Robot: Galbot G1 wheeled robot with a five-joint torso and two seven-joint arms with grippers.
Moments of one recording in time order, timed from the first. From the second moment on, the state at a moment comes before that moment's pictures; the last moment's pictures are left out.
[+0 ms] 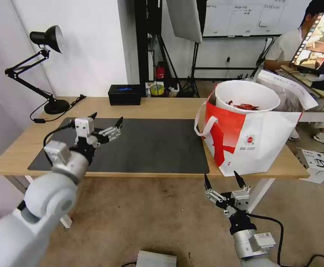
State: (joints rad) left arm 1.19 -0.96 -0.43 -2.22 -0.64 0.26 -0.23; right arm -1.72 1.34 0.43 2.20 0.09 0.15 0.10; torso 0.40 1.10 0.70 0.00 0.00
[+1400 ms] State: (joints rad) left arm 1.58 -1.35 -0.50 -2.11 -0.08 -0.07 -0.02; right arm -1.72 1.34 0.43 2.20 0.09 0.15 0.10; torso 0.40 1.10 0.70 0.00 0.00
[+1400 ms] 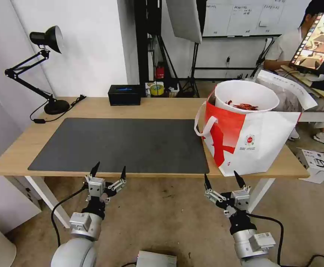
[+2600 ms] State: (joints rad) left arm 1.64 -1.36 -0.55 -2.14 -0.05 -0.07 0.02; right arm -1.72 1.34 0.43 2.20 0.09 0.15 0.10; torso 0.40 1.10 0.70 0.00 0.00
